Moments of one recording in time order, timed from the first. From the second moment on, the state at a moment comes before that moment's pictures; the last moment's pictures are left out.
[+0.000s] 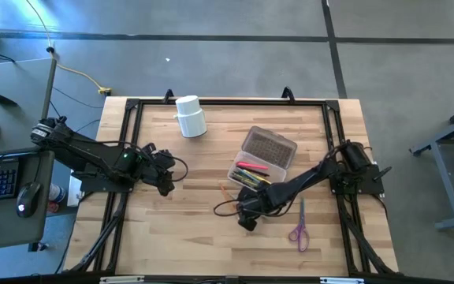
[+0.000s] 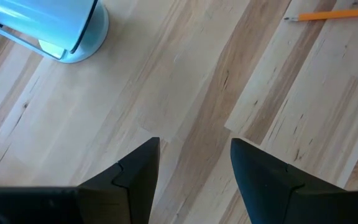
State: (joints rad) left arm -0.34 1.08 0.83 -1.02 -0.49 -0.74; right arm 0.35 1.98 1.23 -0.52 0.16 0.89
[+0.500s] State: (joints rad) left arm -0.34 1.08 0.83 -1.01 -0.49 -0.74; right arm 0.29 1.85 1.38 -0.91 0.48 0.61
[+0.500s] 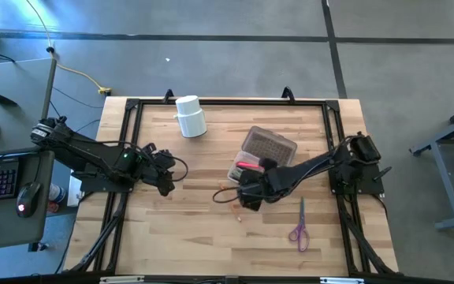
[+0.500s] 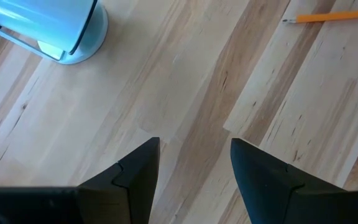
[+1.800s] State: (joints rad) left arm -0.34 1.08 0.83 -1.01 -0.49 -0.74; right arm 0.16 1.84 1.34 -0.41 0.04 0.78
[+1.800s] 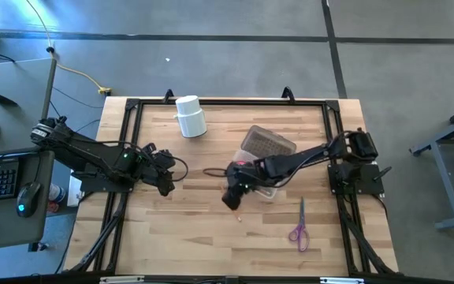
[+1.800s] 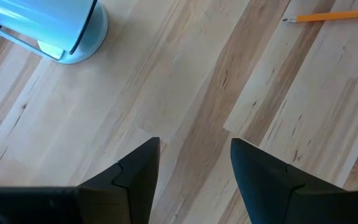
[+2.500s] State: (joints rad) left arm -0.34 1.08 0.83 -1.01 -0.49 -0.74; right arm 0.25 1.84 1.34 -0.31 0.10 0.68
